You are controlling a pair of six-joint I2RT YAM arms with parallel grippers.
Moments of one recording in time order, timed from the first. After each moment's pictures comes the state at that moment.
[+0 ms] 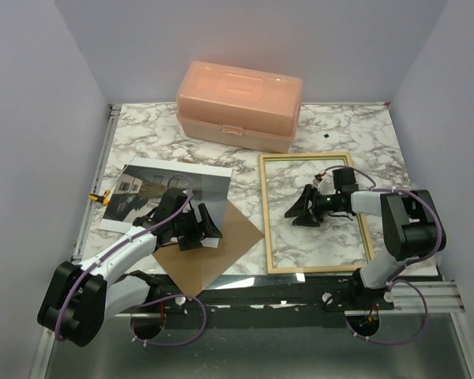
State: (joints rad) left arm -0.43 1.08 0.44 -0.33 0.35 -0.82; right arm 0.10 1.65 0.66 -0.13 -0.87 0.53
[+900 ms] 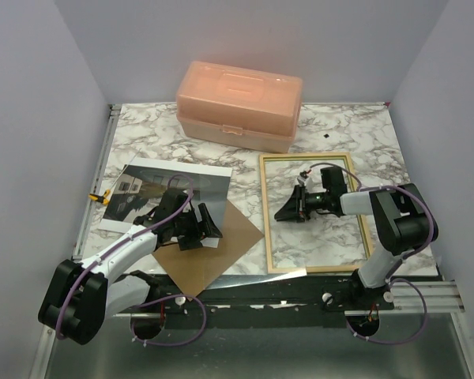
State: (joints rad) left arm -0.43 1.09 0.45 -0.33 0.35 -0.82; right arm 0.21 1.71 0.63 0.18 -1.05 0.69
